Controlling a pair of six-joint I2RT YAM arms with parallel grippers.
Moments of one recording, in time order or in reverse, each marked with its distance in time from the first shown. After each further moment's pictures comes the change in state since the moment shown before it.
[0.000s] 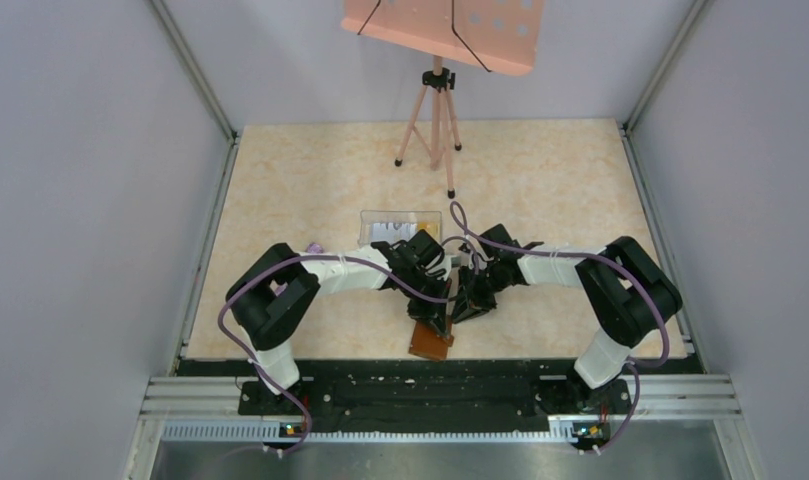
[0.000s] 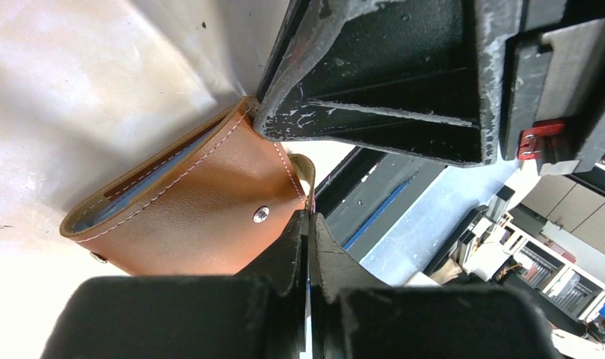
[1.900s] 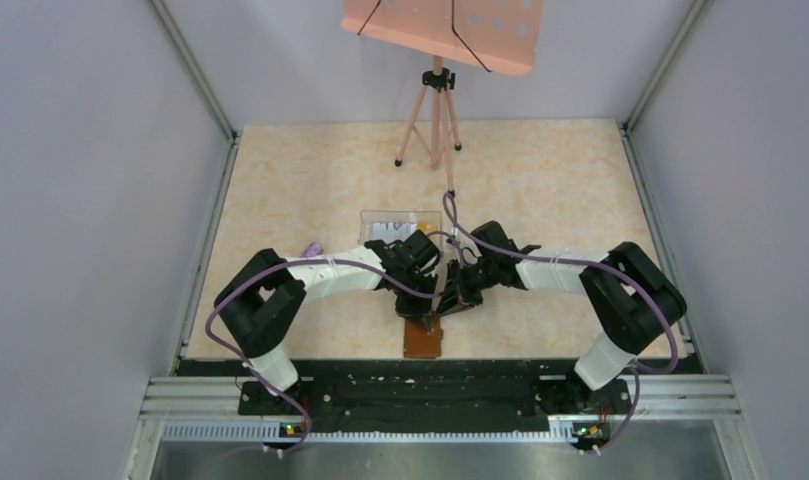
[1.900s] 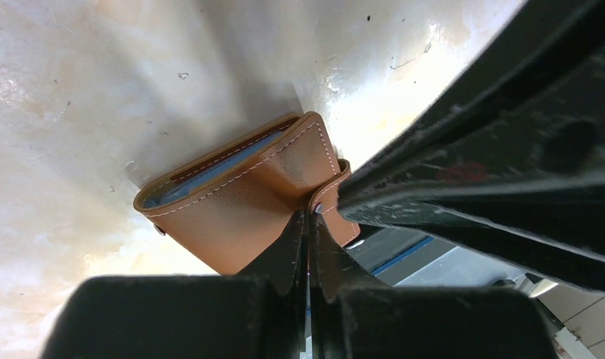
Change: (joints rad) left arm -0.005 -0.067 -0.001 -0.134 -0.269 -0.100; right arm 0.052 -0.053 -0.007 0.165 -0.109 0.074
